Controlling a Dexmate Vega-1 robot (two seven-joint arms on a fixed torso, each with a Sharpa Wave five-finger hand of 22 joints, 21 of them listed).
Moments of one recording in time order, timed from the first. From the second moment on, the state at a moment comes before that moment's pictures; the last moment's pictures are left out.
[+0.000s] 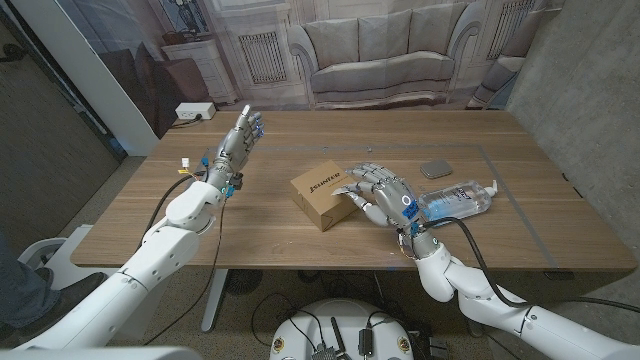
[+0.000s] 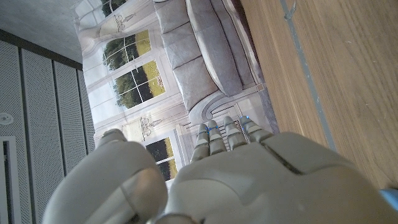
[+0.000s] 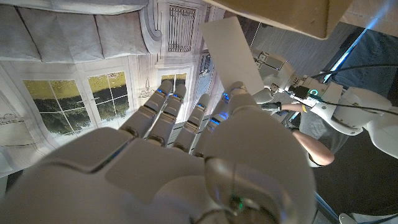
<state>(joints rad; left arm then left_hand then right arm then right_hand) 1.09 0.67 0.23 -1.72 -0.70 -0.24 0.06 0.52 0.08 -0.04 0.08 0.31 0.12 0.01 0.20 0.19 0.10 -0.07 0.20 0.19 -0.01 -0.03 0.19 0.18 -0.07 -0.03 0.21 0.18 -1.03 -0.74 -0.77 -1.68 -0.94 0.06 -1.02 0.89 0.13 0.25 -0.09 0.19 0.97 -0.23 0.34 0.22 0.58 -0.22 0.26 0.20 0.54 -0.05 0.20 0.20 0.45 -0.05 0.23 0.20</state>
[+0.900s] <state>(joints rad) 1.11 0.68 0.21 -1.71 -0.72 -0.27 0.04 0.52 0.08 -0.04 0.09 0.31 0.12 0.01 0.20 0.19 0.10 -0.07 0.20 0.19 -0.01 -0.03 0.19 0.18 -0.07 -0.03 0.21 0.18 -1.03 -0.75 -0.74 -1.73 -0.95 0.02 -1.00 0.89 0.13 0.24 -0.09 0.19 0.97 -0.23 0.34 0.22 0.58 -0.22 0.26 0.20 0.54 -0.05 0.20 0.20 0.45 -0.05 0.23 0.20</state>
